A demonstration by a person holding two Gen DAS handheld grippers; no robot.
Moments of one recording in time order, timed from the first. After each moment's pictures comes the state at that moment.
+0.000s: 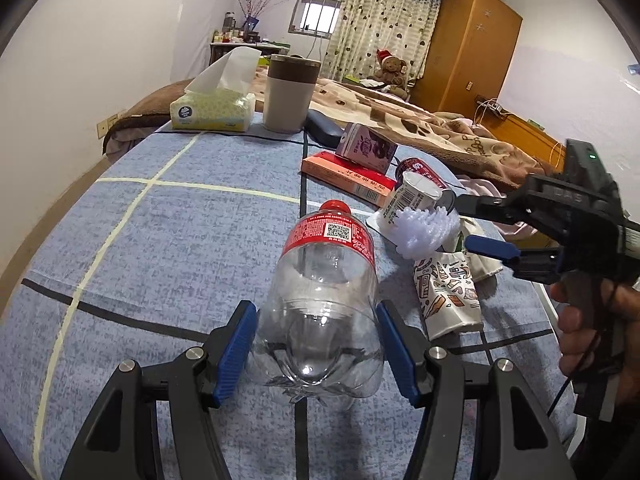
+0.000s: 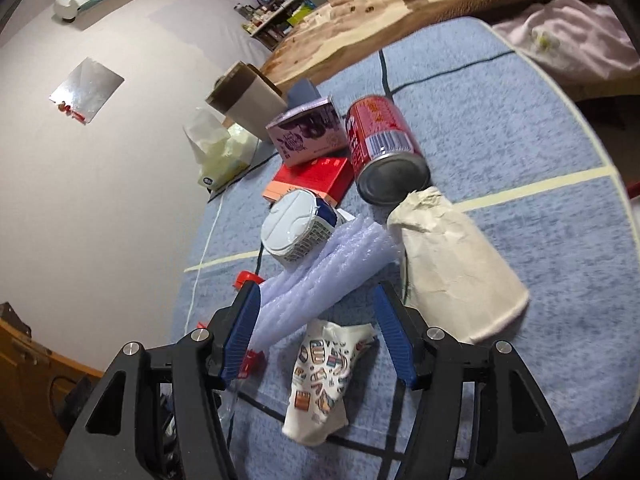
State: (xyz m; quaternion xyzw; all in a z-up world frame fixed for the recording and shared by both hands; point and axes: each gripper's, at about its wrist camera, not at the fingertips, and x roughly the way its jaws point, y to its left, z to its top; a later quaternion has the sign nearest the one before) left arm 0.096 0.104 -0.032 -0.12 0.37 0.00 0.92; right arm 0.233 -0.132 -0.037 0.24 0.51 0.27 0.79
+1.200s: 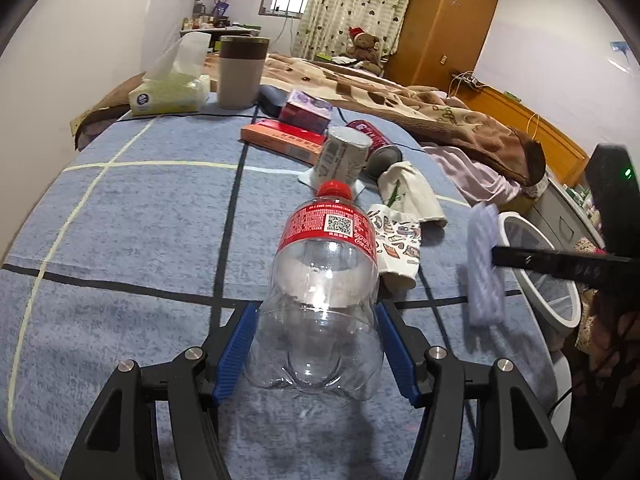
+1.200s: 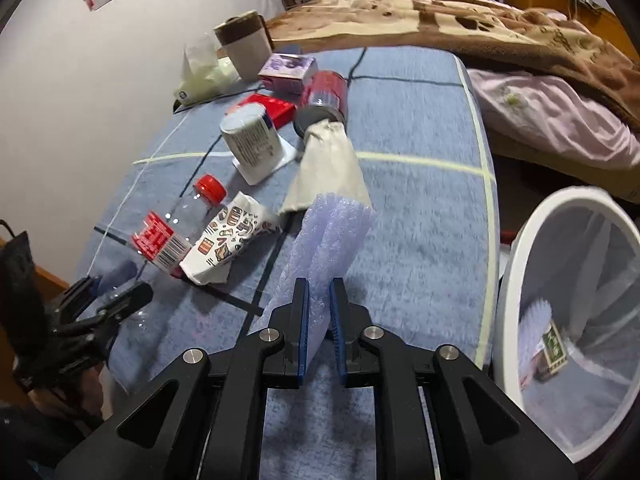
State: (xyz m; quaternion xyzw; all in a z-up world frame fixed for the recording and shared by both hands) left arm 0.082 0.053 -0.031 -0.11 0.40 -0.05 0.91; right arm 0.162 -0.207 -0.014 0.03 0.52 0.25 0.82
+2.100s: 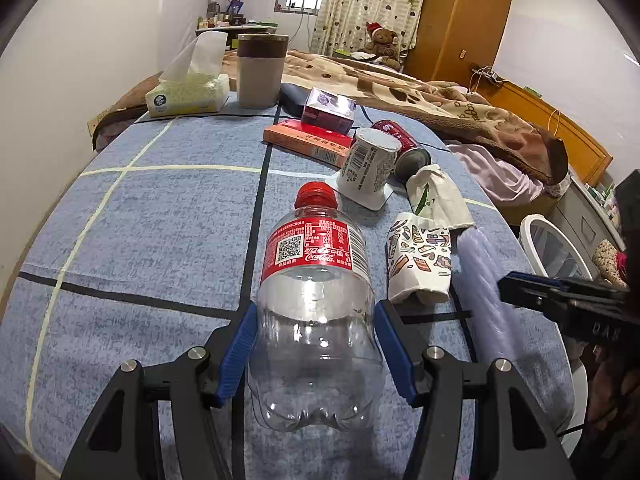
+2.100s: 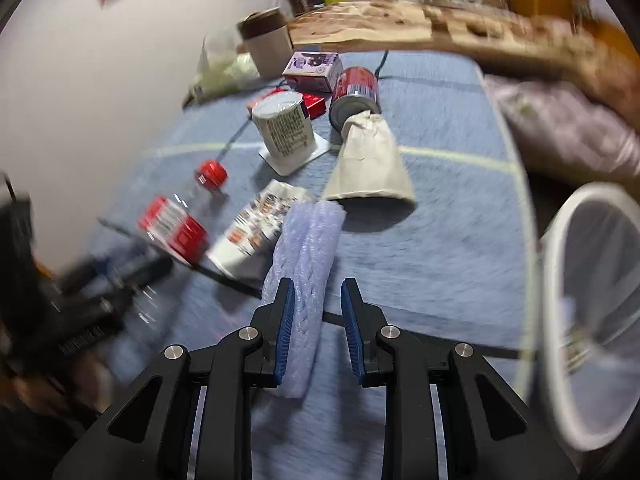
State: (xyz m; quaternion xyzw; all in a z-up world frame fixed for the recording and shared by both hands) left arm 0.093 0.060 -0.031 -0.09 0.42 -0.01 0.91; right arm 0.131 -0.165 -0.006 -0.06 0.48 0.24 0.84
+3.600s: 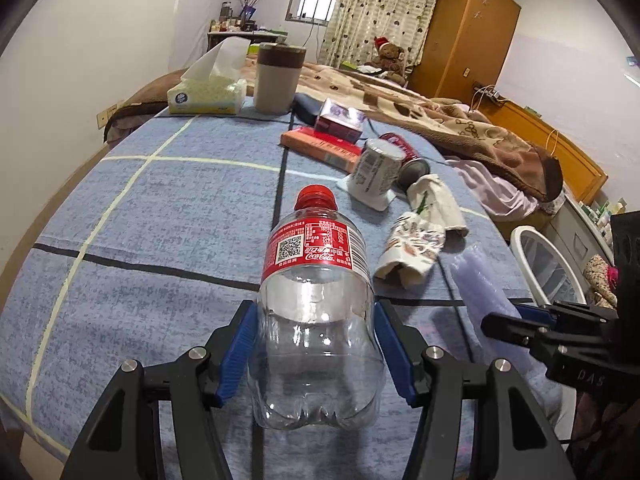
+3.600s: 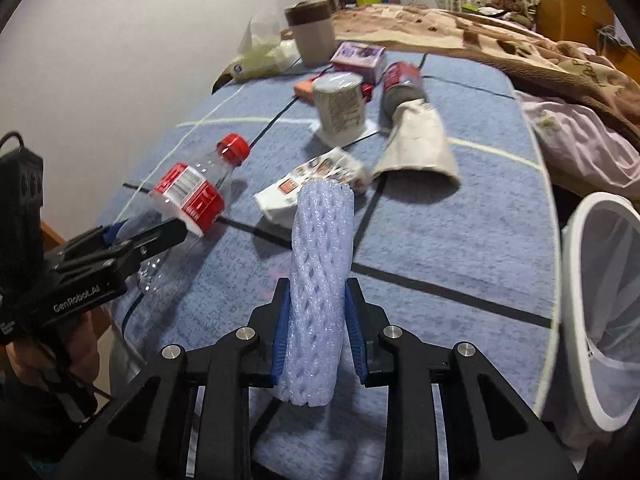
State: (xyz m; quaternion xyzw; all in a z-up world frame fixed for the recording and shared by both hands) left arm 0.061 0.073 -0.023 -0.12 0.39 0.00 0.91; right arm 0.105 -0.158 -0.010 -0.02 0.48 0.29 0.83
